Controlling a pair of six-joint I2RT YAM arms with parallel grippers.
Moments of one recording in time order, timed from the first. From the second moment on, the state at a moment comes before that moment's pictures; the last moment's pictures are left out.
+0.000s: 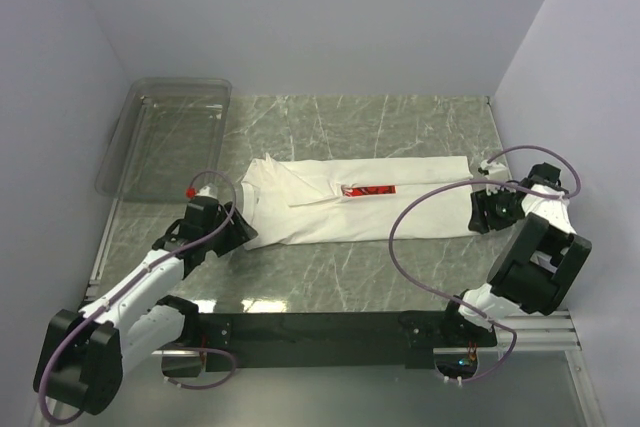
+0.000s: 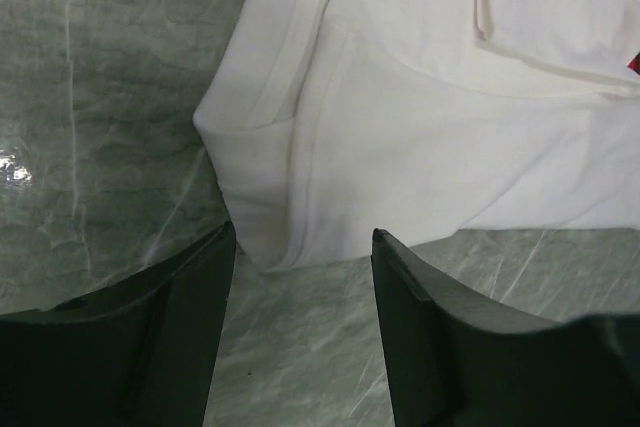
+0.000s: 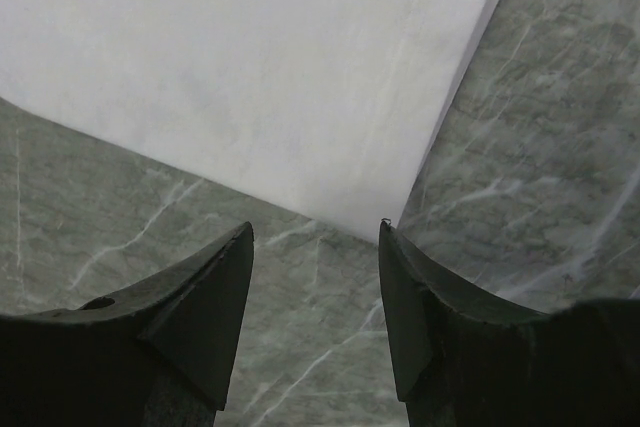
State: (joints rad) left arm -0.32 0.94 0.39 -0.25 0.08 -0.80; right arm -0.59 1.48 0.92 -0.76 -0.50 -0.86
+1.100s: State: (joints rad) left arm -0.32 1.03 0.43 -0.20 0.08 -0.78; right arm -0.69 1.55 0.92 -0.73 -0.45 -0.77
